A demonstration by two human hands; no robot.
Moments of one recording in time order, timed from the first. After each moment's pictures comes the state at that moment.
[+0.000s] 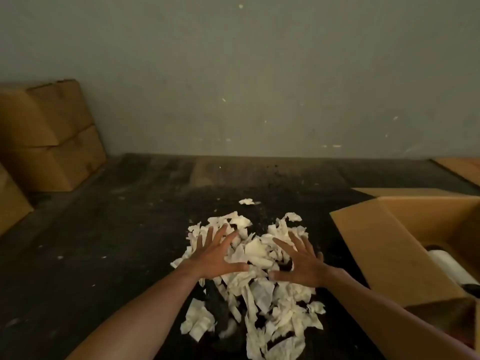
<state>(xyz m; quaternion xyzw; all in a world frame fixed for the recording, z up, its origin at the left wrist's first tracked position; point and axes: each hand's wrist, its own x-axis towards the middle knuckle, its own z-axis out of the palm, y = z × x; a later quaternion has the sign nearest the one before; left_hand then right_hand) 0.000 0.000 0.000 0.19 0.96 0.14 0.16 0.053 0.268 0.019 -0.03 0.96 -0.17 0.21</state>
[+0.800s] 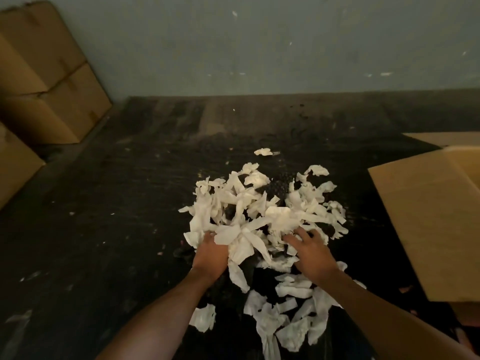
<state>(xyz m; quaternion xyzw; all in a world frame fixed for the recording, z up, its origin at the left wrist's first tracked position) 0.035 0.001 -0.094 -0.02 0.97 0.20 0.11 0.046 0.262 -0.092 -0.11 0.99 -0.05 0.11</state>
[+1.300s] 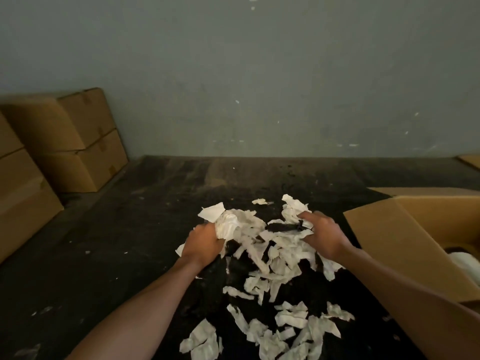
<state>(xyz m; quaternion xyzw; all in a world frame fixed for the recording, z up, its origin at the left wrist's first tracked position) 0.032 -0.020 0.063 0.01 0.98 0.22 -0.03 0.046 0.277 0.081 -0.03 0.97 -0.24 -0.01</state>
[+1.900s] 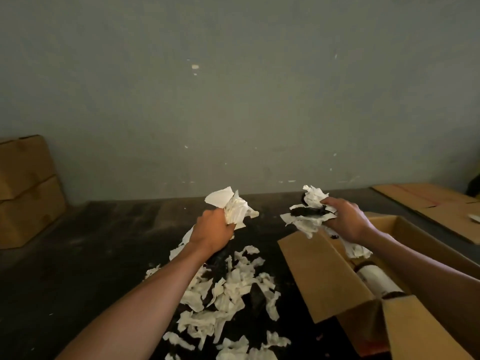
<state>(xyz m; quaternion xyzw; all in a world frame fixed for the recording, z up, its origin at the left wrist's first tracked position) 0.032 0.146 0.173 0.15 0.94 0.27 -0.13 0.109 0.457 0.196 0.08 0.96 -0.22 -0.17</state>
